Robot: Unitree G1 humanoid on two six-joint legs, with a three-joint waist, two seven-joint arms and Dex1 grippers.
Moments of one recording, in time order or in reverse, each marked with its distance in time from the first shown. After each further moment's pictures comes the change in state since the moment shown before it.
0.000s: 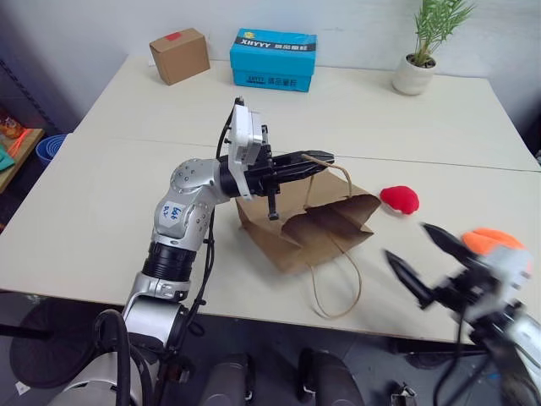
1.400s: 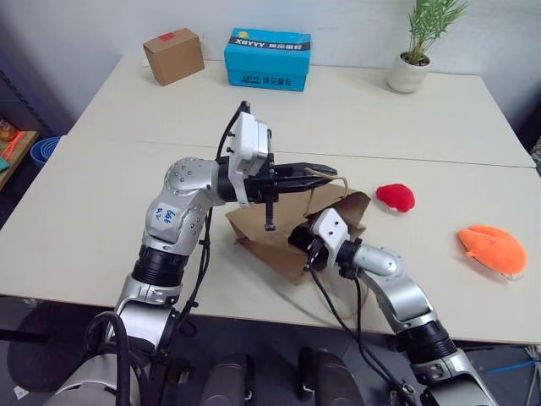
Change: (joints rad) left arm 0.021 0.058 -0.021 -0.126 -0.014 0.050 -0.022; right arm -0.866 0.035 0.836 0.568 -0.421 0.095 -0.064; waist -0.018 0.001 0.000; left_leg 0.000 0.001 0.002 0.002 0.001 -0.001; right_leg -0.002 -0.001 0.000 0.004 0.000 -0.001
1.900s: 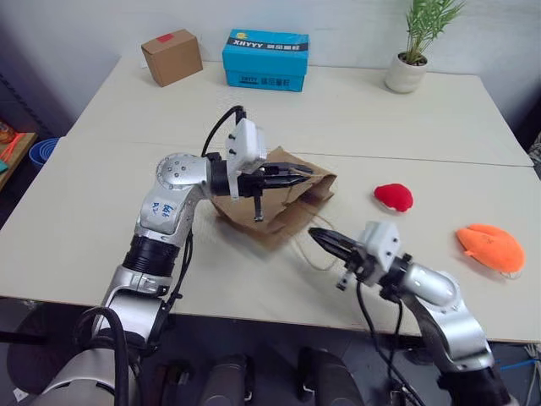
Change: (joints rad) left arm -0.040 0.071 -0.060 0.095 0.135 -0.053 0.007; right arm 0.177 -0.099 -0.129 -0.301 0.160 -0.065 0.044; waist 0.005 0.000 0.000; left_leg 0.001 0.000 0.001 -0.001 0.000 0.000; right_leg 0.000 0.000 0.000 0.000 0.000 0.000
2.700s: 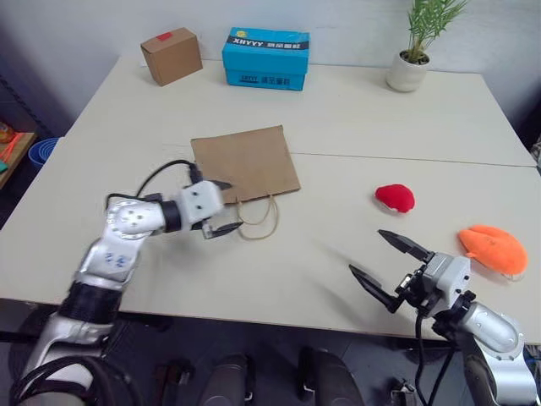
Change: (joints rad) left arm 0.280 0.262 -0.057 0.033 0.395 -0.241 0.270; right arm 0.371 -0.035 -0.291 -0.049 0.120 -0.244 0.083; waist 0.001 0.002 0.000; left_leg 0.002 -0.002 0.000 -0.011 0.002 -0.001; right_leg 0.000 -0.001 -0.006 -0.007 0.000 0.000
